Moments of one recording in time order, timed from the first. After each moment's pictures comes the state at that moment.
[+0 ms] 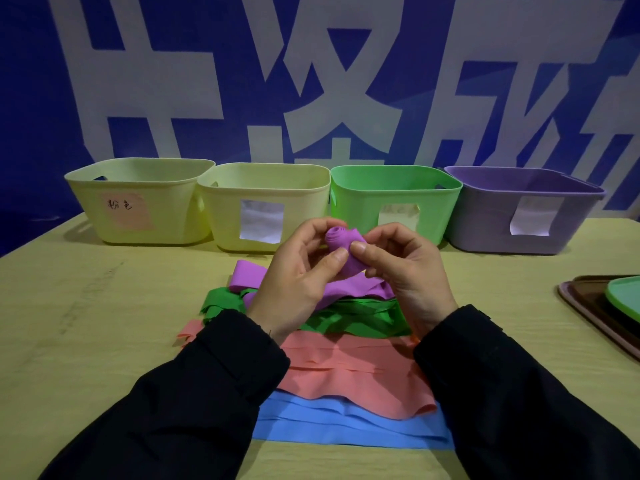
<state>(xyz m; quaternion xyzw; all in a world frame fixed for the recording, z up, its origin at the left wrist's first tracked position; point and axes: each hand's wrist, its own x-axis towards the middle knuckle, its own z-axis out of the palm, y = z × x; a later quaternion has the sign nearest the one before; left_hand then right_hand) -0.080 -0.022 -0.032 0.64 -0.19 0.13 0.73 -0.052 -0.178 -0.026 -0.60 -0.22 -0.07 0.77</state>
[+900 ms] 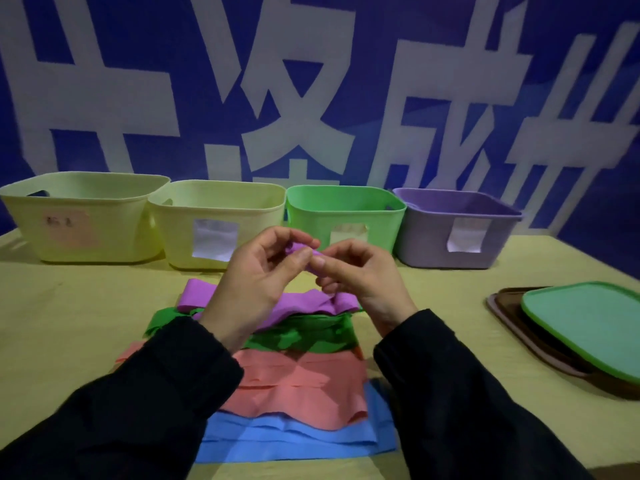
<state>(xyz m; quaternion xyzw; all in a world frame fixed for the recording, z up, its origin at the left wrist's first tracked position) -0.071 -0.037 -0.012 0.67 -0.21 0.16 0.69 -0.047 -0.204 -0.008 -0.67 -0.18 -0.02 0.72</state>
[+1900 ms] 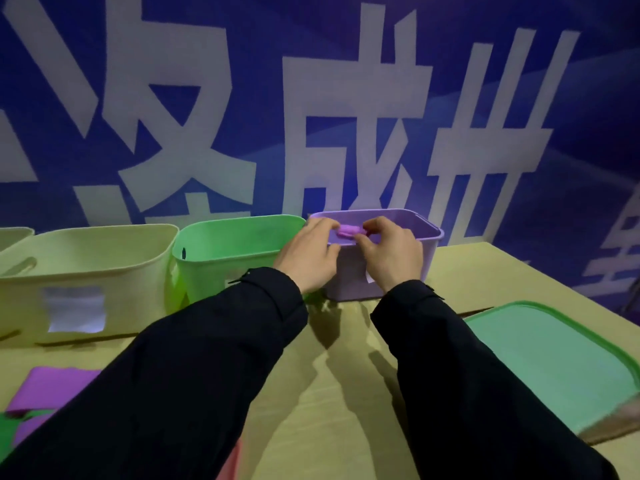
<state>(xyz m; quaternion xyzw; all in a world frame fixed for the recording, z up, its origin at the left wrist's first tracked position) 0.093 -0.244 0.041 0.92 -0.22 0.16 0.27 0.115 -0.404 0.014 -0.89 0.04 -0.35 0.30</state>
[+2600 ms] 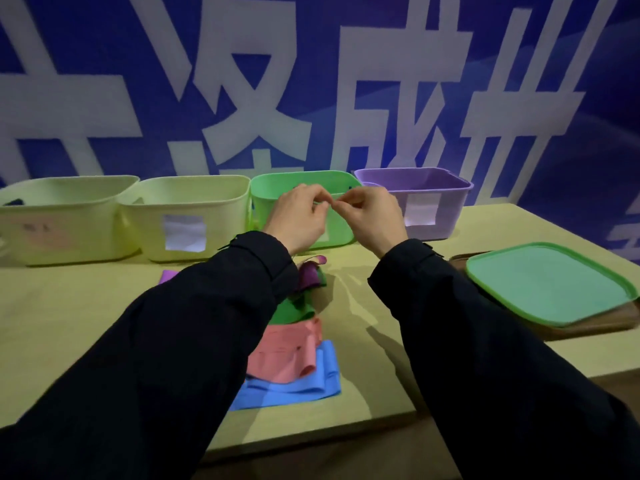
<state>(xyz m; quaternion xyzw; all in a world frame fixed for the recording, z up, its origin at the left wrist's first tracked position) -0.016 -0.136 0.044 0.91 -0.16 0.21 0.31 0.003 -0.288 0.027 -0.89 -0.09 -0.26 0.37</state>
